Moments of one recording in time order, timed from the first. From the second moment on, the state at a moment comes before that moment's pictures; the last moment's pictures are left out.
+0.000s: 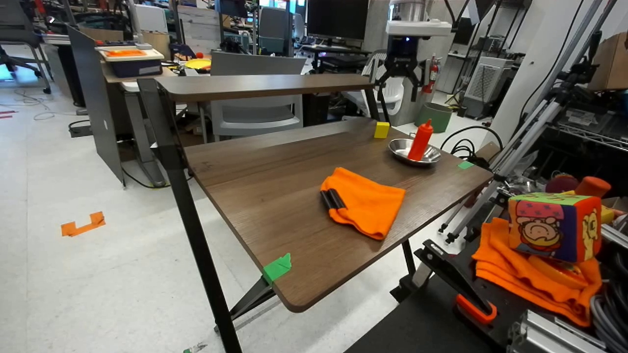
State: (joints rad) arm -0.17 0.99 -0.11 -1.04 0.04 1.82 0.41
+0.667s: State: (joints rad) arm -0.16 1.28 -0.12 -0.66 0.04 1.74 0.49
